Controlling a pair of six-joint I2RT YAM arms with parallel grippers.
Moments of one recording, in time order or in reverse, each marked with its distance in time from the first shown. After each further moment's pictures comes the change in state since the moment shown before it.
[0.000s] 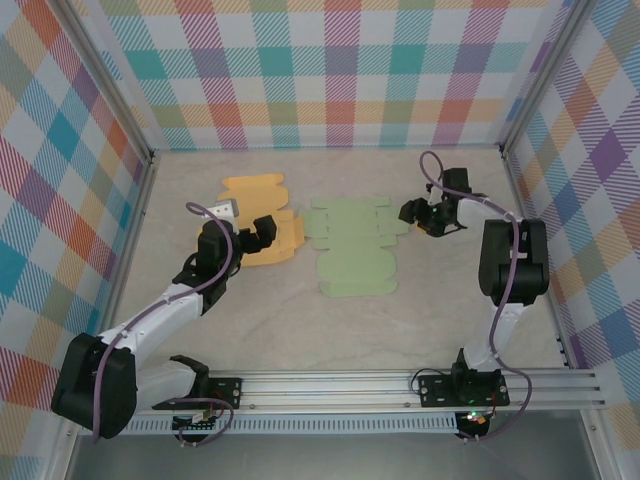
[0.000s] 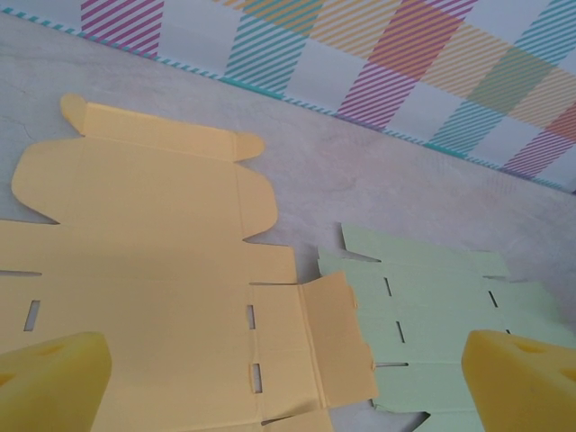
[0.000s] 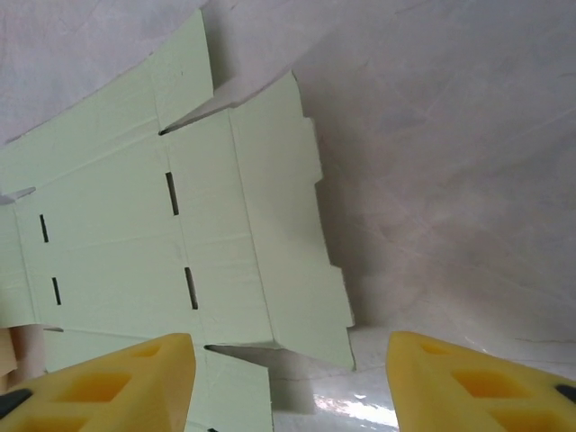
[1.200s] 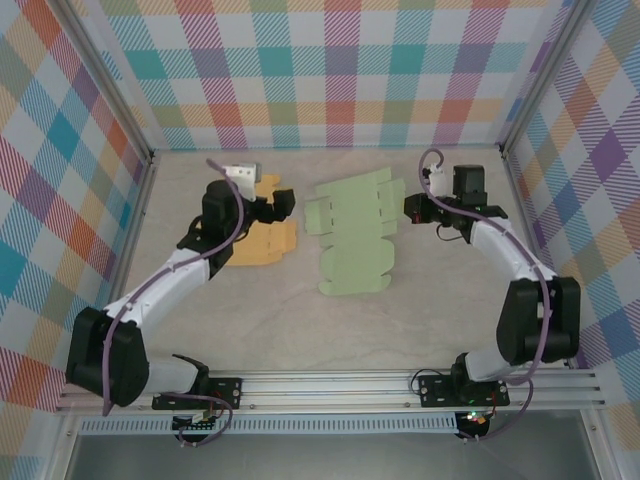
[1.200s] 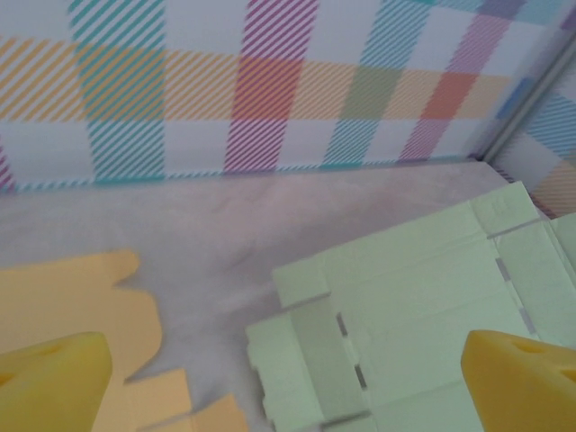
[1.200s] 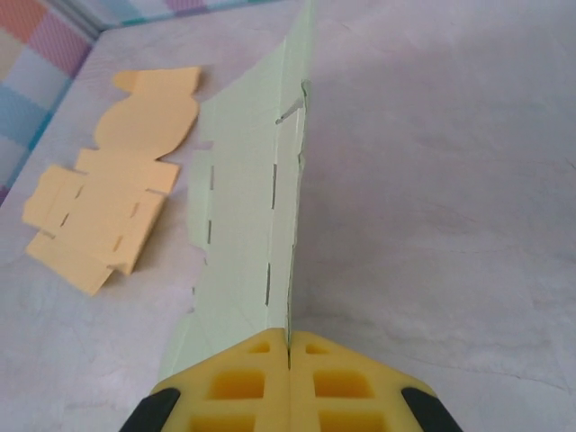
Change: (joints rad) left arm 0.000 0.204 0.387 -0.091 0.253 0.294; right arm 0.061 -0.475 -0.211 0.118 -0.116 -0.306
